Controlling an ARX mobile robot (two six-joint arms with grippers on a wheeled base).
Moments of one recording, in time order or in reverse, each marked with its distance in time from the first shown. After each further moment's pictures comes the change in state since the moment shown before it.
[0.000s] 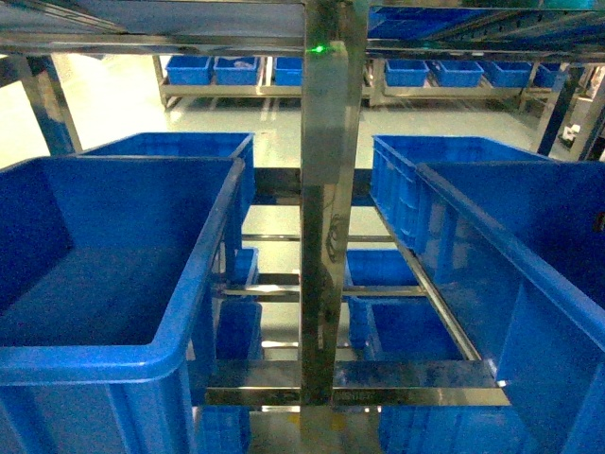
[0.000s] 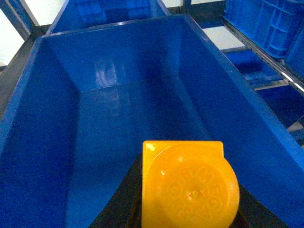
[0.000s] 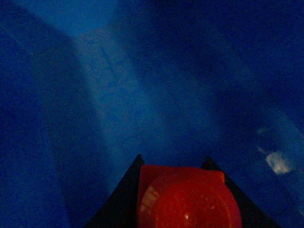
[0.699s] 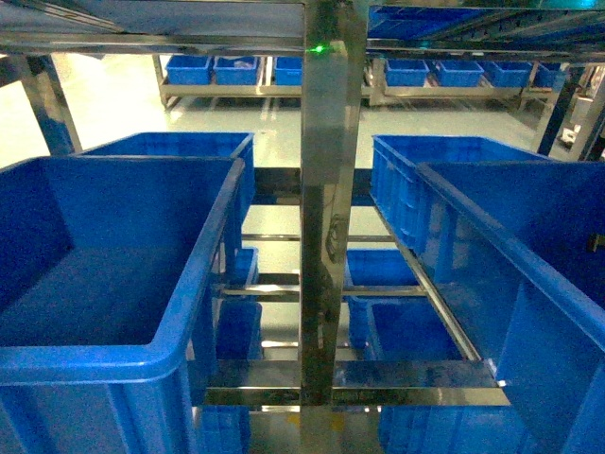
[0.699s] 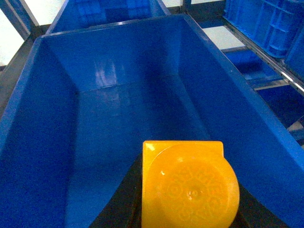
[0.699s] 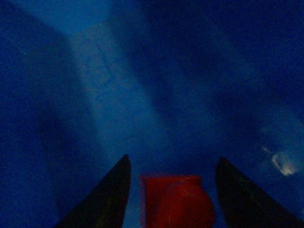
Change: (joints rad) left arm 0.000 0.000 0.000 0.000 0.000 0.000; right arm 0.010 0.037 -0.045 0.090 0.022 0.019
